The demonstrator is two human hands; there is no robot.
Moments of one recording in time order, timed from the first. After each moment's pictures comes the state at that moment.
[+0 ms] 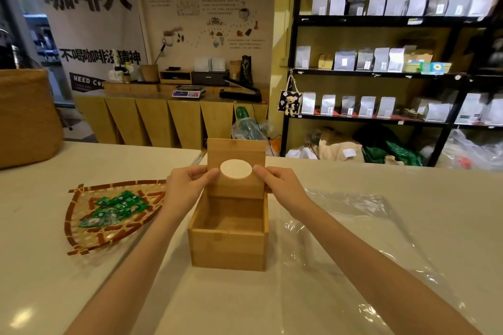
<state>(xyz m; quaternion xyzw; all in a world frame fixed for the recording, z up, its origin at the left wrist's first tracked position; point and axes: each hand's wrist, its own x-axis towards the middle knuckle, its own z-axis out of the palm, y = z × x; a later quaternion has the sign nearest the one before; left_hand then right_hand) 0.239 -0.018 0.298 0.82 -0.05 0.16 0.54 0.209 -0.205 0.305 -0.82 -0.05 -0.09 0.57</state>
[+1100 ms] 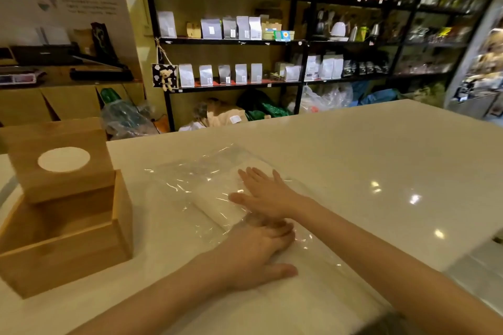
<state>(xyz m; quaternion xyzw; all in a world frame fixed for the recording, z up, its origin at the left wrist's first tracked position) 0.076 -0.236 0.238 0.71 -0.70 0.05 0.05 0.077 -0.370 0.257 -0.99 0.09 0.04 0.13</state>
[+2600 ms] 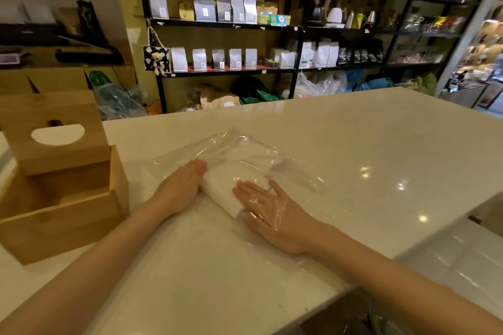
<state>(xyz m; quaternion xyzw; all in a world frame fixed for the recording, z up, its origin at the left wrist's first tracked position) 0.187 -0.202 0.217 0.87 -0.39 -0.08 0.29 -0.005 -0.337 0.232 -1.00 -0.01 -0.01 0.08</state>
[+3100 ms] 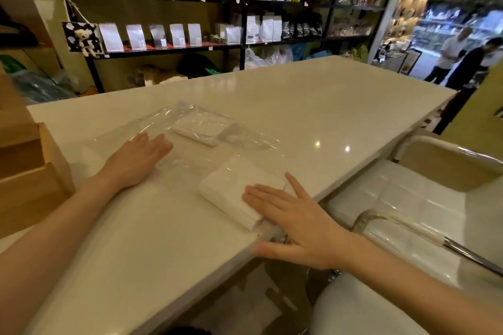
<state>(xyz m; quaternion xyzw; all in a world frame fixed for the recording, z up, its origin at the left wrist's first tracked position) 0.196 -0.203 0.215 0.83 -0.55 0.06 -0.04 -0.147 -0.313 0.233 -1.00 0.04 -0.06 0.07</state>
